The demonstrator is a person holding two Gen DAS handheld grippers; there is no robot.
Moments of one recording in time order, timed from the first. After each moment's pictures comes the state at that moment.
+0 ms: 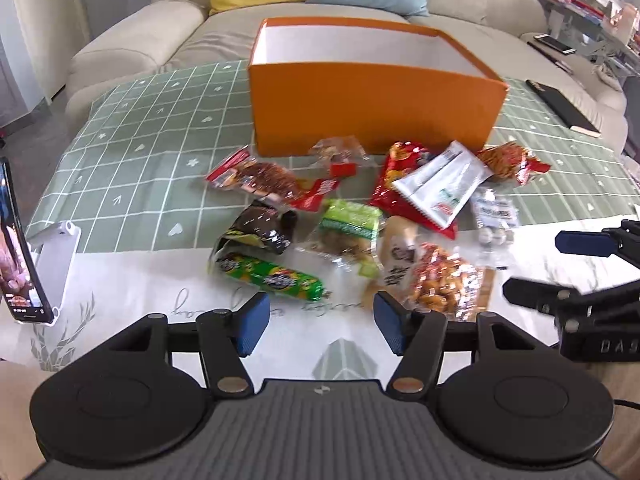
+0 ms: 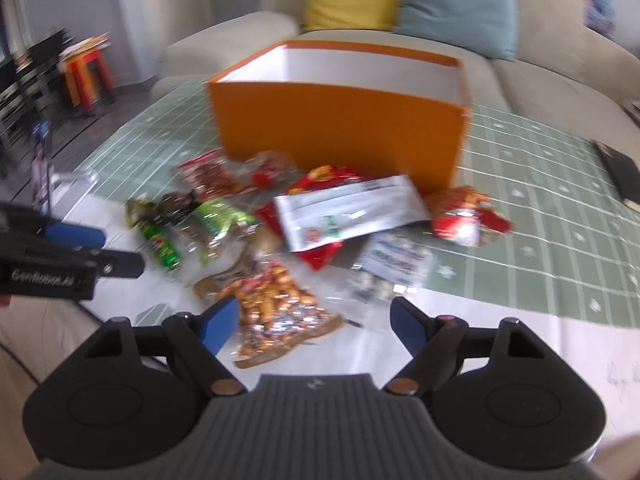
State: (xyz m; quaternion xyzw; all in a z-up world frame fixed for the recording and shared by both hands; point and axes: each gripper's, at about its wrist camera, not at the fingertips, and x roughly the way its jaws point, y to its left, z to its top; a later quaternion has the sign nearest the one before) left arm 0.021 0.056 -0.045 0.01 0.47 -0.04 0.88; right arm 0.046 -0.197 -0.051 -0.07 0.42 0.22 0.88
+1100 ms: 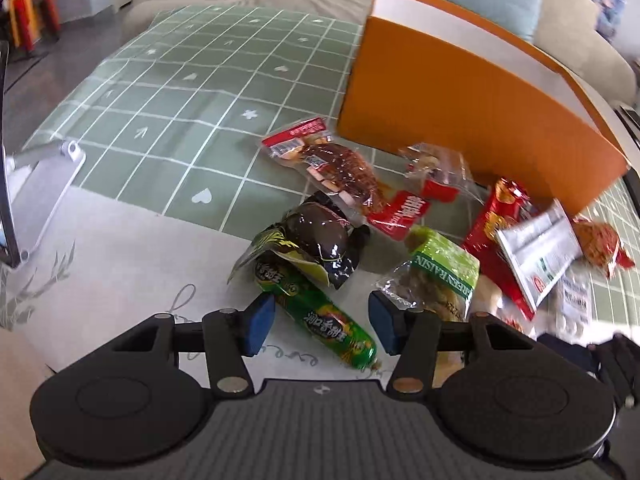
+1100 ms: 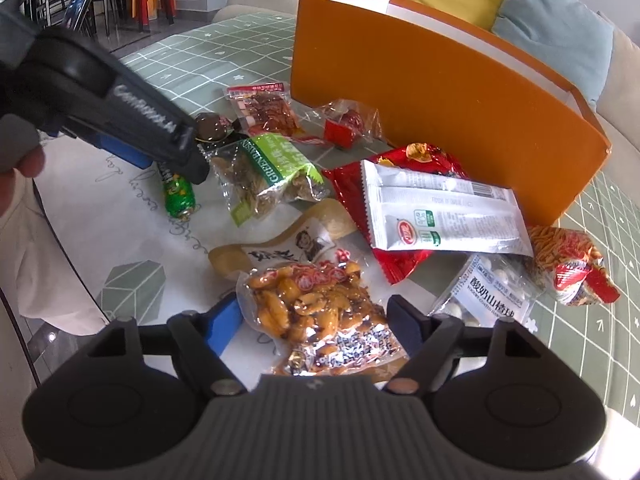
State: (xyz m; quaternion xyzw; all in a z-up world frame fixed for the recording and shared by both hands) left arm 0.082 0.094 -0.093 -0.13 0.50 0.07 0.86; right arm 0.068 -0.133 -0.115 -0.19 0.42 0.28 0.84
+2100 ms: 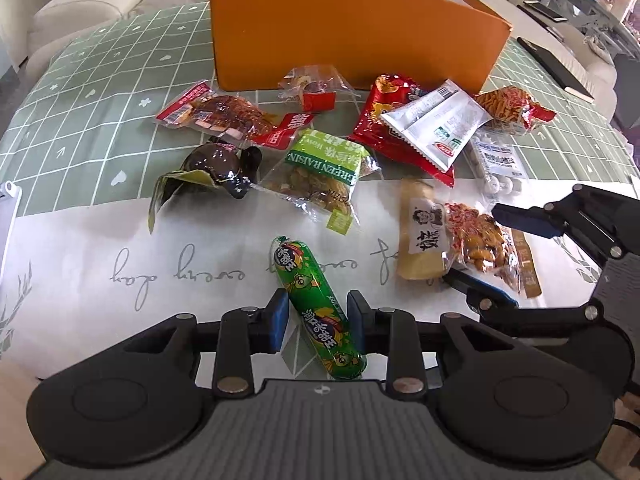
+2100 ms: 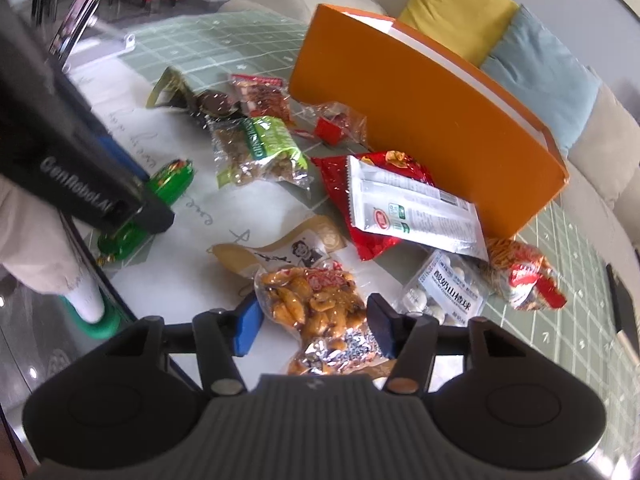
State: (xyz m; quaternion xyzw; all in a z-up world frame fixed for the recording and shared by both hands) left arm 0.040 0.051 -0.093 -0.01 0.52 -0.08 0.85; right arm 0.037 -0.142 -0.113 -0.27 0.37 0.25 0.85
